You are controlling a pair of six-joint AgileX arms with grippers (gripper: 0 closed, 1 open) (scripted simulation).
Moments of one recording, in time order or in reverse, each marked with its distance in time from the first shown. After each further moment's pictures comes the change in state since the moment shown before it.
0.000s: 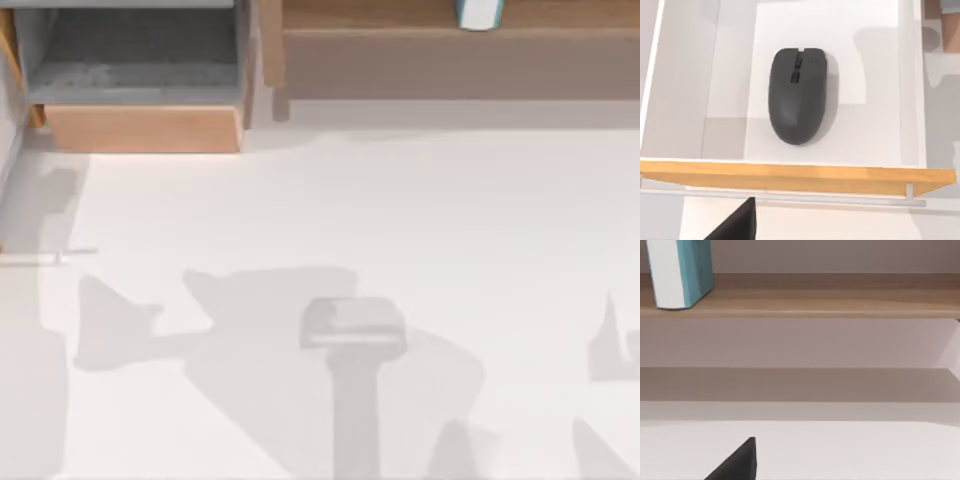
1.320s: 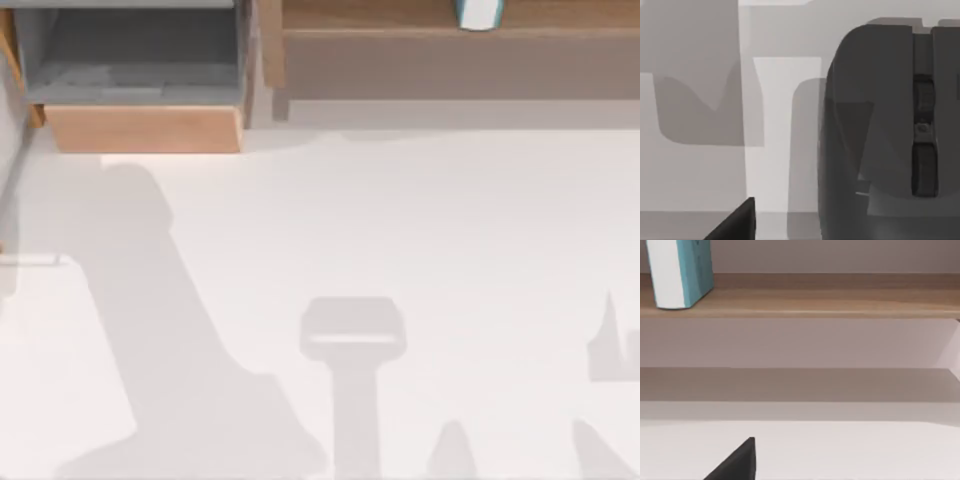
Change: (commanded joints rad) left arm 0.093 1.155 1.093 -0.516 0.042 0.092; right arm 0.000 0.000 0.000 0.000 0.000 0.000
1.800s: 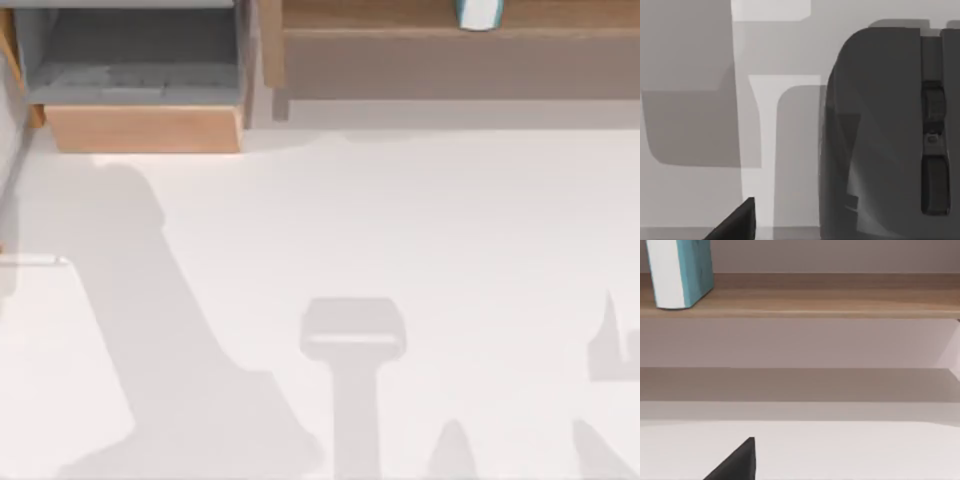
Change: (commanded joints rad) left arm 0.005 -0.005 -0.046 0.041 0.003 0.011; right arm 0.000 0.000 0.000 0.000 0.000 0.000
